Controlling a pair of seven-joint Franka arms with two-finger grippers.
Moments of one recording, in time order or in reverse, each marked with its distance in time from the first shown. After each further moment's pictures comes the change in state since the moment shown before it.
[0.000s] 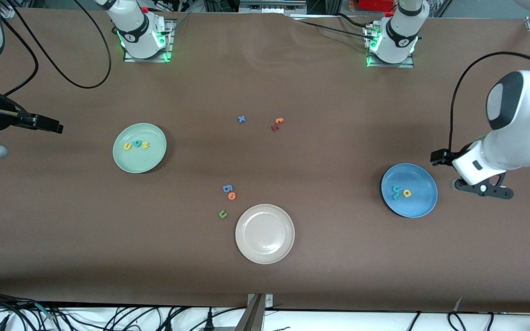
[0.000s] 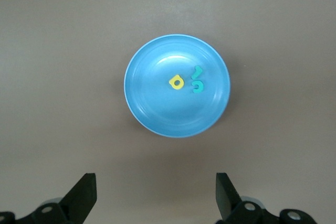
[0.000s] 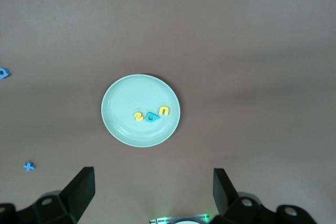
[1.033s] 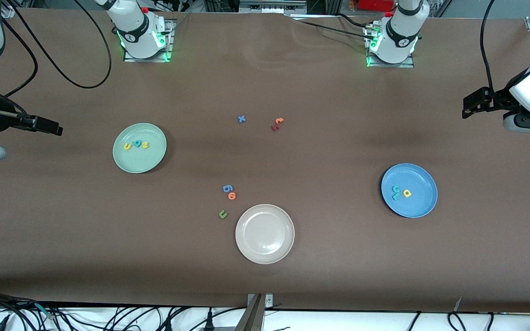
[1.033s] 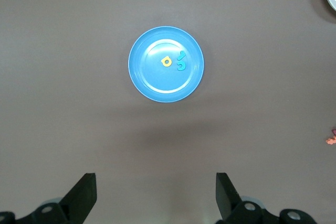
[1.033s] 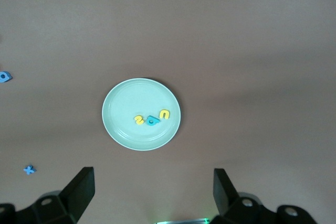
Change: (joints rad) left arm -0.177 -0.245 0.206 0.042 -0.096 -0.217 -0.007; right arm 0.000 0.000 0.001 -0.002 0.000 0.010 0.000
